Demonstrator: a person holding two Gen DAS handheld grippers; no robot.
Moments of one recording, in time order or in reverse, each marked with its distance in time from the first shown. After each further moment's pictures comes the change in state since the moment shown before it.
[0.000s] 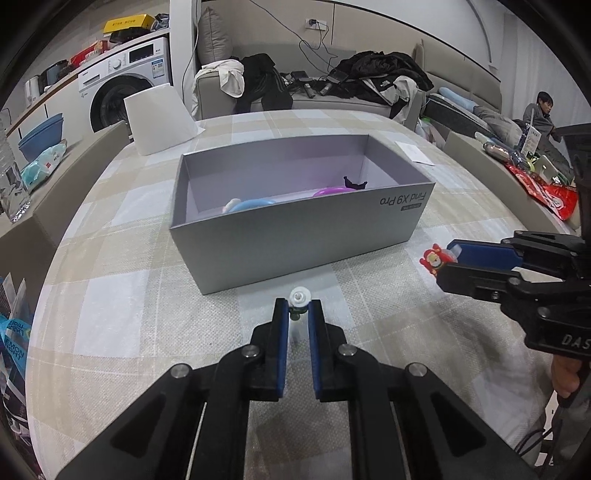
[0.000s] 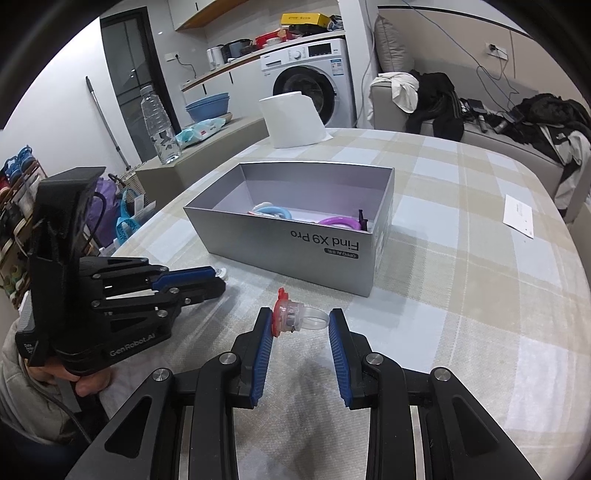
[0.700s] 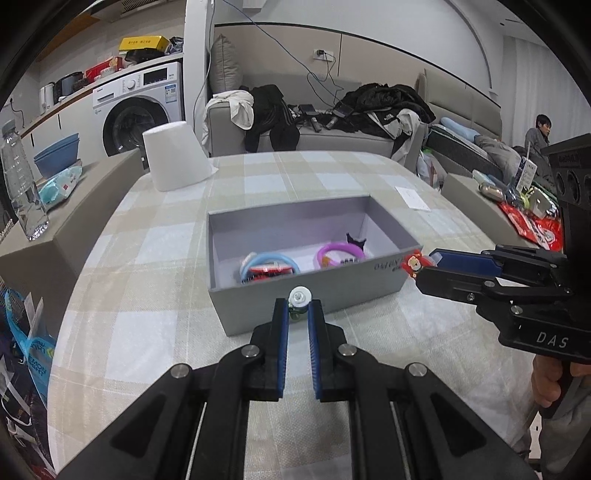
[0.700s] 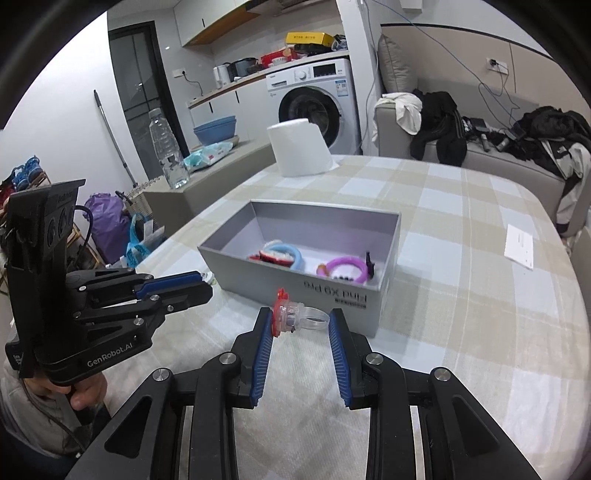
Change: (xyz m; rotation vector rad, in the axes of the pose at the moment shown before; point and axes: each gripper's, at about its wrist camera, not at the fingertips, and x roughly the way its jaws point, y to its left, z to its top) left arm -0.029 0.005 0.022 -0.036 -0.124 0.012; right arm -0.015 0.007 0.029 -0.010 -0.091 0.015
